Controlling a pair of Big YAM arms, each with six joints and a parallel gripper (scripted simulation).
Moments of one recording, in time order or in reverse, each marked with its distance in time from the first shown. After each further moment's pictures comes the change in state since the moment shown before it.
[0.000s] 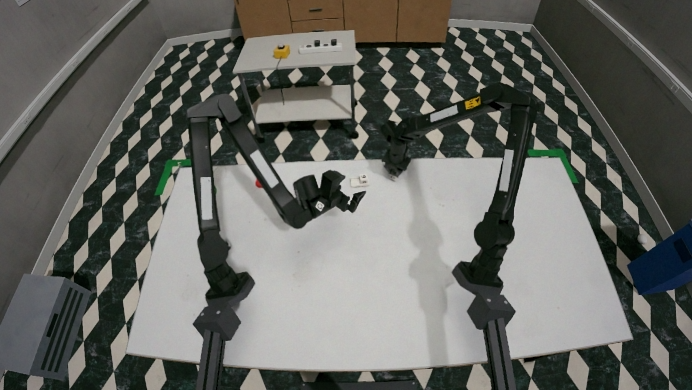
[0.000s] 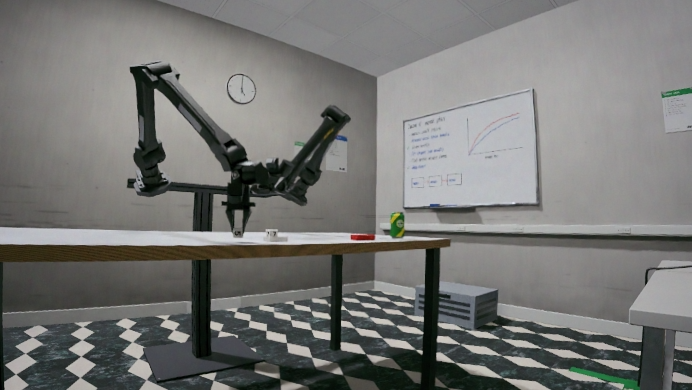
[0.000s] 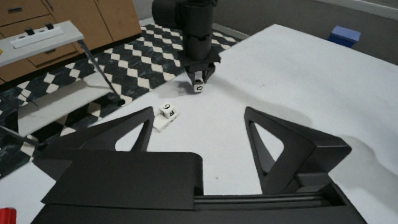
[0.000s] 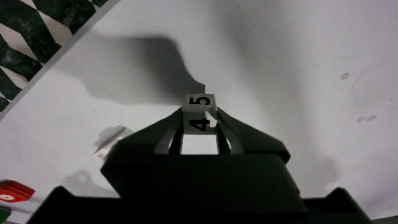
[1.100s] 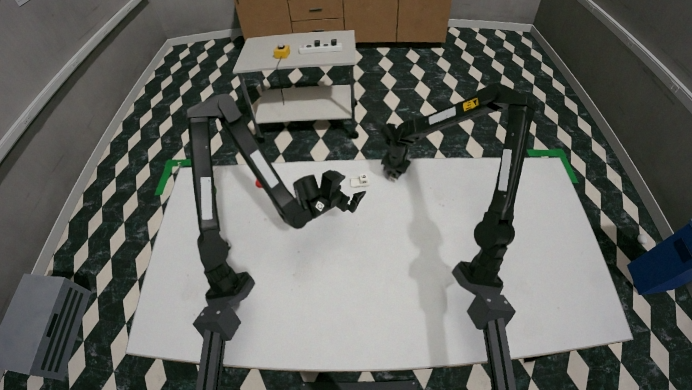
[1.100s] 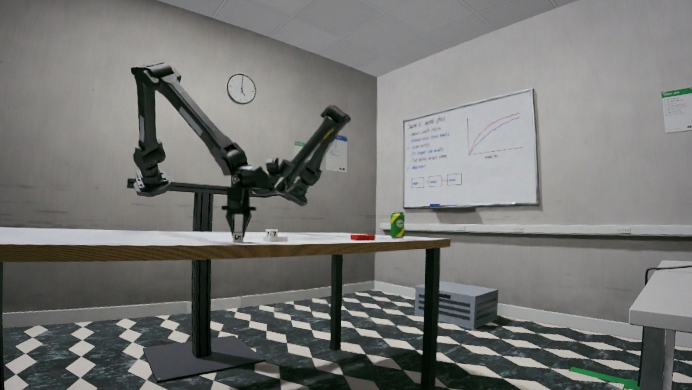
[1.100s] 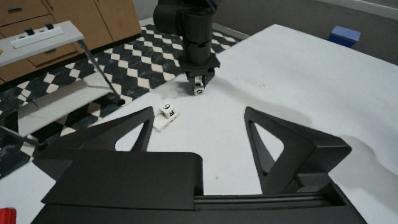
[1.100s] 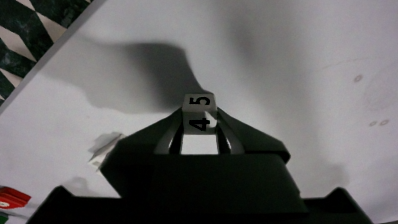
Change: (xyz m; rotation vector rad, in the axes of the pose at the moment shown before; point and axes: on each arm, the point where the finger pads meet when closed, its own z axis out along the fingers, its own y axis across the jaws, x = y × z) left arm 0.000 0.000 0.000 0.000 0.000 0.000; right arm 0.002 0.001 0.013 0.001 -0.002 0.007
